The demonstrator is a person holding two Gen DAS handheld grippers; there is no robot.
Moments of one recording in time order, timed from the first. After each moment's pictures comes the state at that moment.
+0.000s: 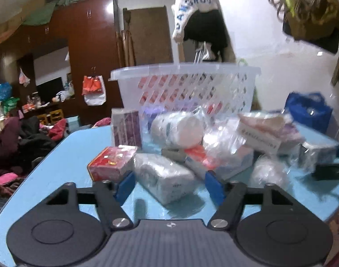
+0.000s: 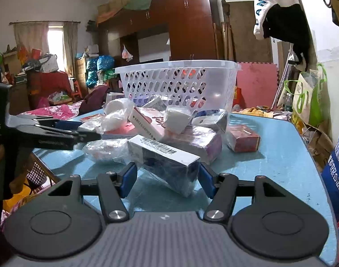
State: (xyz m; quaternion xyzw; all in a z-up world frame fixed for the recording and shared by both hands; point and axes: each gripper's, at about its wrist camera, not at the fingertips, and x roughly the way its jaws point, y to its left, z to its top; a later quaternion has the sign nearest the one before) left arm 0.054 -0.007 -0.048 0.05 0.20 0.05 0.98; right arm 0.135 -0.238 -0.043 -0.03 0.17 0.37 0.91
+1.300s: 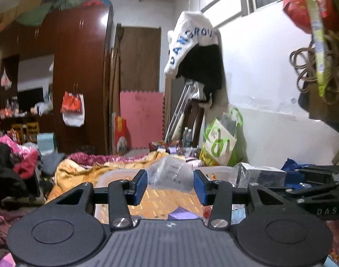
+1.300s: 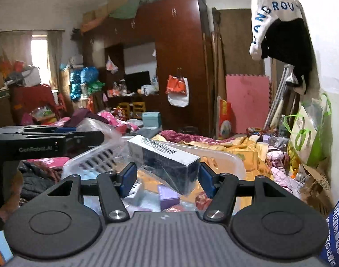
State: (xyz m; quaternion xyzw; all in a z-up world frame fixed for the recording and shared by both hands) left arm 0.213 0.028 0.092 -0.02 0.14 -0.02 0.99; right arm 0.282 -0.159 0.079 -0.02 0.15 0.33 0.93
